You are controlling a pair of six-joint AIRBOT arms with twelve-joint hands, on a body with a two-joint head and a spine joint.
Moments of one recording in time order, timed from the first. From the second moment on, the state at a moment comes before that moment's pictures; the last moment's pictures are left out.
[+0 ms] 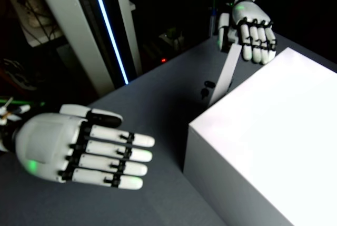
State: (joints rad) left arm 0.88 -0.84 0.95 0.03 -1.14 0.77; right arm -1.11 -0.88 1.20 0.07 1.35 -0.42
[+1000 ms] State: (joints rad) left arm 0.80 -0.91 0.97 0.16 -1.06 0.68; right arm -1.11 -0.88 1.20 0.07 1.35 -0.42
